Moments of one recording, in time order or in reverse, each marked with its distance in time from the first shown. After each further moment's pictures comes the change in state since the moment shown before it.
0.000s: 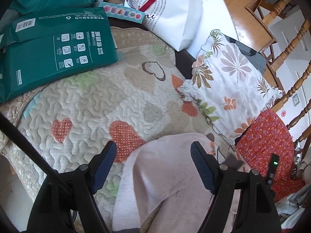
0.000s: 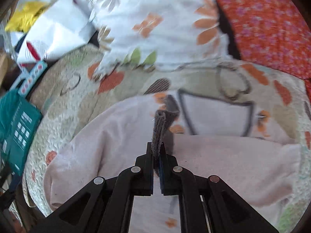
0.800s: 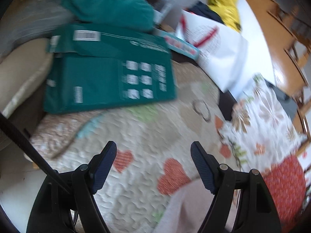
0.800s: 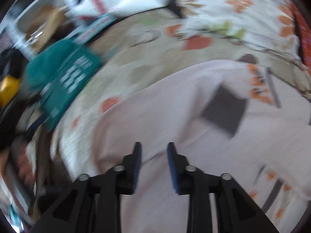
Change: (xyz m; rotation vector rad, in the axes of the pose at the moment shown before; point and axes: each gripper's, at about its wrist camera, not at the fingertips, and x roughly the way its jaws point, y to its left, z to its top) left arm -0.043 0.079 0.033 -0.234 -0.211 0.246; right arm -0.030 0.102 -0.097 -0.311 0.151 0.415
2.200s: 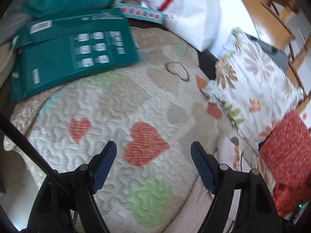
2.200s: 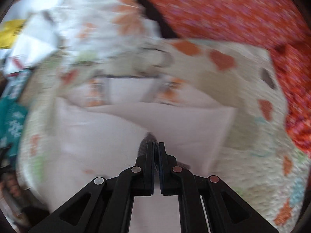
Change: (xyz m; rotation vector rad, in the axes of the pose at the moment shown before) left arm 0.030 -0.081 -0.070 0.262 0.164 -0.059; right arm -0.174 -0.256 -0.051 0.489 -0.062 -0.546
